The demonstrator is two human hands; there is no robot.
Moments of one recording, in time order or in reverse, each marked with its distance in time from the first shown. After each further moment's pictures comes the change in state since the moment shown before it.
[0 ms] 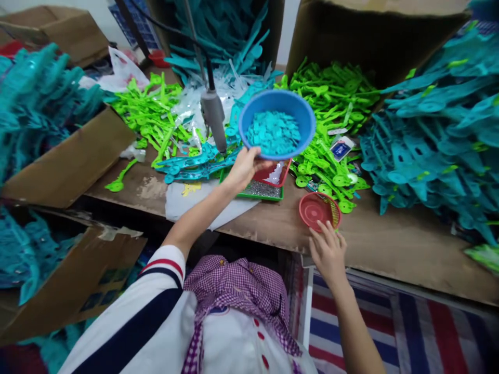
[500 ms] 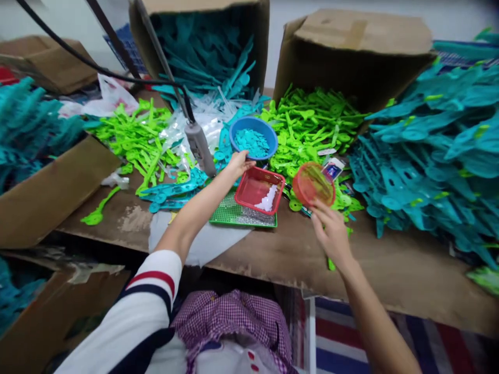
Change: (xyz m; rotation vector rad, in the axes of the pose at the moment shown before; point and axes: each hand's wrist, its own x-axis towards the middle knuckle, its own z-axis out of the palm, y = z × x) left_hand 0.184 -0.023 -0.008 -0.023 0.062 -0.031; right_hand 0.154 0.024 0.001 0.177 0.056 -0.063
